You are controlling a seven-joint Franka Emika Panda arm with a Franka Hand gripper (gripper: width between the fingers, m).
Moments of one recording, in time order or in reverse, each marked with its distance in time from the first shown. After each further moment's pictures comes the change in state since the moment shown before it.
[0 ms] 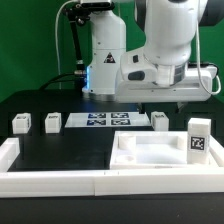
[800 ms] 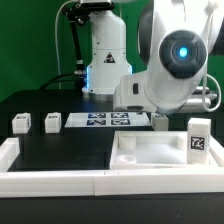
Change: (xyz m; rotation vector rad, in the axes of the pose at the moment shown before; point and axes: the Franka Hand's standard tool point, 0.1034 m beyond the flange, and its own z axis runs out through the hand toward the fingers) arm -0.006 0.006 0.019 -0.011 -0.510 0.034
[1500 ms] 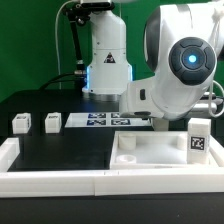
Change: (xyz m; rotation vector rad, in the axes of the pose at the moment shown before) arm 0.008 -0.014 0.006 -0.007 0.080 -0.022
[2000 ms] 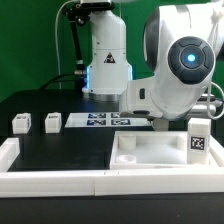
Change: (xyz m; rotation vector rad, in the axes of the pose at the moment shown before) arm 0.001 0.000 0.002 0.000 0.011 0.040
